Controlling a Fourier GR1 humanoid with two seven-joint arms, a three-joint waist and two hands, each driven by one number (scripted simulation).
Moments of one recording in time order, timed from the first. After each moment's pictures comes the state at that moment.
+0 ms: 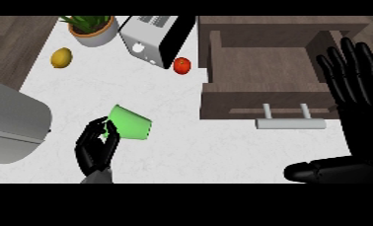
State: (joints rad) left arm -0.19 0.01 0.14 -0.67 0.59 0.15 -1.11; right arm -0.10 -0.10 -0.07 -2.09 -0.17 0.14 0.18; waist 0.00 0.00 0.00
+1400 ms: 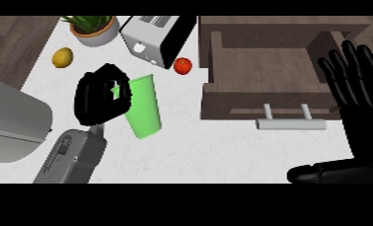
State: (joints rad) left arm -0.32 0.16 -0.12 -1.27 0.45 -0.03 -0.58; right arm -0.08 -0.10 -0.08 -2.10 -0.18 0.14 0.20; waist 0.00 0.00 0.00
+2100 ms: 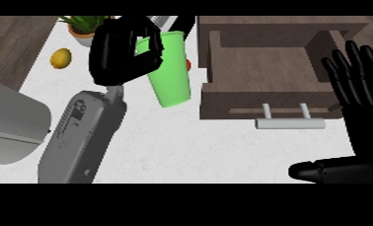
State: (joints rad) left arm -0.62 0.09 -0.12 -1.38 0.34 0.18 -0.26; right arm -0.08 -0.10 -0.10 -2.08 -0.17 0.15 0.17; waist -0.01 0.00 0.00
